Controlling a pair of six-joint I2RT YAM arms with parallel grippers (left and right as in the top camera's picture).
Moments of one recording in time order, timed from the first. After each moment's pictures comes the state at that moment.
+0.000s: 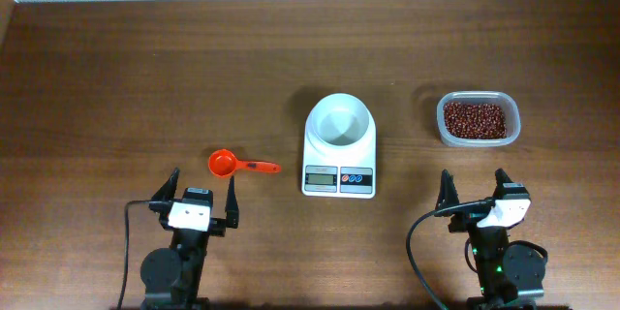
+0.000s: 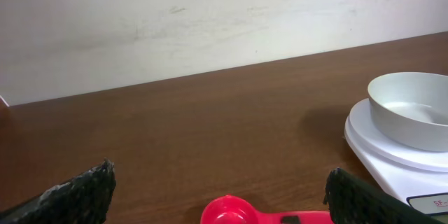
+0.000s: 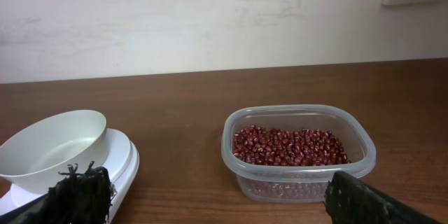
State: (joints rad) left arm 0.01 0.02 0.02 -0.07 0.10 0.16; right arm 0.06 0.01 0.01 -0.08 0.00 0.10
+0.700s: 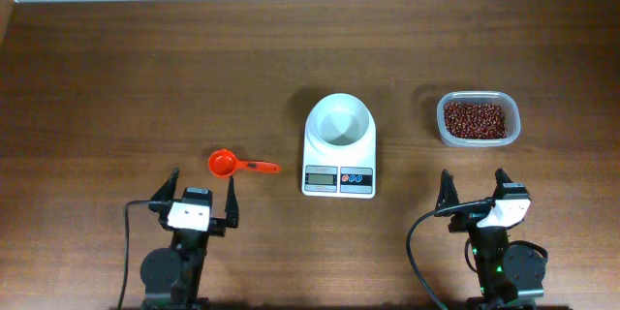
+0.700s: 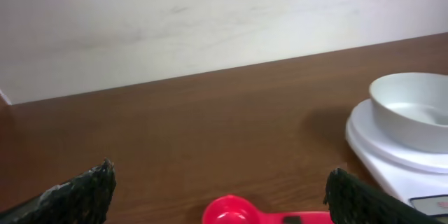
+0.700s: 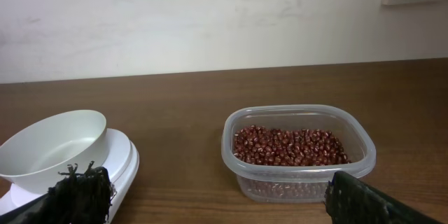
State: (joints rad) left arm 0.01 0.02 0.02 -0.07 0.10 0.15; right arm 0.06 0.01 0.01 -0.08 0.00 0.10
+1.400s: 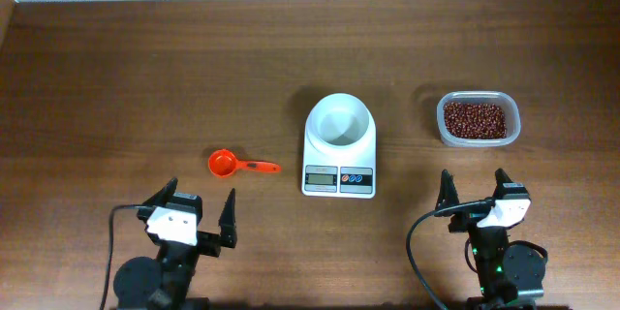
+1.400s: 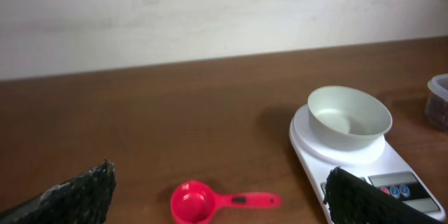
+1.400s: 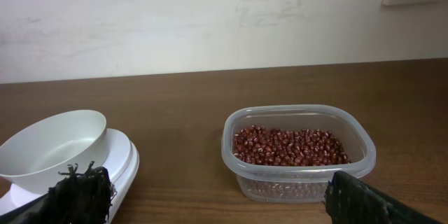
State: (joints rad) left arm 0.01 0.07 0.39 -0.52 0.19 0.06; right arm 0.06 0.01 0.01 -0.08 0.00 0.10
